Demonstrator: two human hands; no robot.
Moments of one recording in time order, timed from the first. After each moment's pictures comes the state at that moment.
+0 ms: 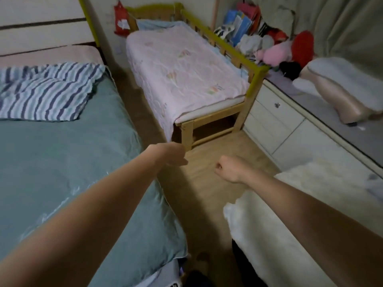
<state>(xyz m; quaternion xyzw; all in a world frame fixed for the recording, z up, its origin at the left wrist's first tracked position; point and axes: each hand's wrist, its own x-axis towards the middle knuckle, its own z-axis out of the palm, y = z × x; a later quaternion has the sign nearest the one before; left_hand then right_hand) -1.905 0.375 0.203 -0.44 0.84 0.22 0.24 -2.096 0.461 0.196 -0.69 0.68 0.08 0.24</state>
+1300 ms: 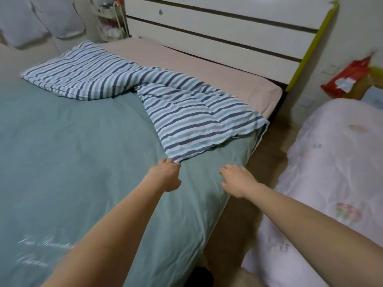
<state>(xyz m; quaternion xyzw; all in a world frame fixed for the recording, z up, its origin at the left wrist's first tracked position) -1.609 -0.046 0.120 -0.88 0.41 0.22 0.08 -1.752 -0.214 0.105 -0.96 0.18 0.18 0.05</state>
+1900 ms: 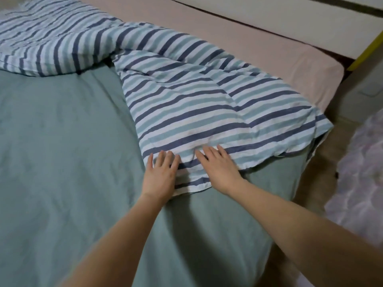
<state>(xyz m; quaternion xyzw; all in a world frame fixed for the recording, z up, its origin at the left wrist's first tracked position) -1.399 -0.194 -0.130 -0.91 0.40 0.06 0.12 -1.483 -0.356 -0.121 -0.99 0.06 0.11 -0.03</state>
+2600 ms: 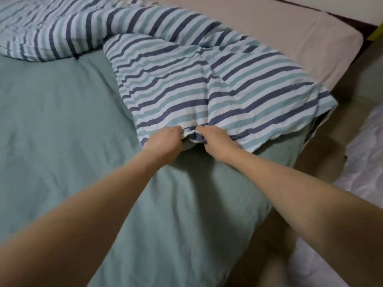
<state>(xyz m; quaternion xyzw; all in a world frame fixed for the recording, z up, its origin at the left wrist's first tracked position) -1.420 -0.259 -0.072 -0.93 0.33 0.15 -0.01 -1.485 -0.402 -0.129 -0.97 0.08 0.02 0.22</state>
